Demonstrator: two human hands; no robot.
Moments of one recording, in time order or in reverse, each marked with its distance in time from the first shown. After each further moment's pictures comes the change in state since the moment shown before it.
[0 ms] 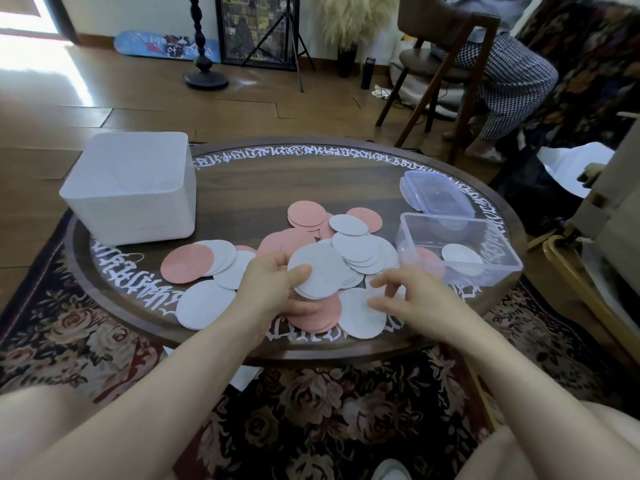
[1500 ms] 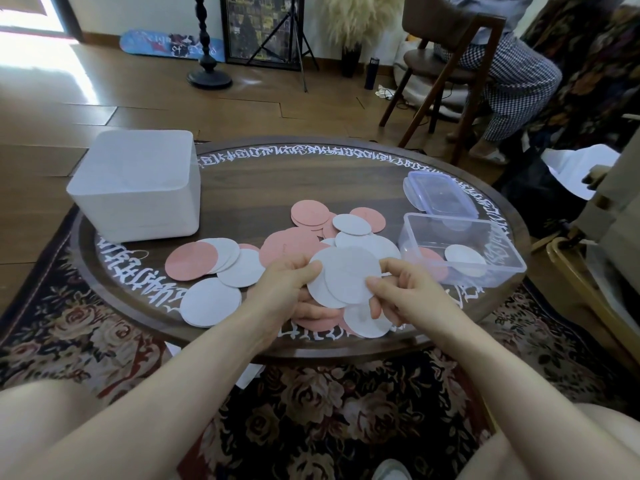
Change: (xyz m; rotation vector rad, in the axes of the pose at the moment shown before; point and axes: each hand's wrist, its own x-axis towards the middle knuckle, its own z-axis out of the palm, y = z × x) left_hand -0.008 0.000 0.008 -0.048 -0.151 -0.064; right_hand 0.002 -0.016 0.011 0.749 -0.041 -0.069
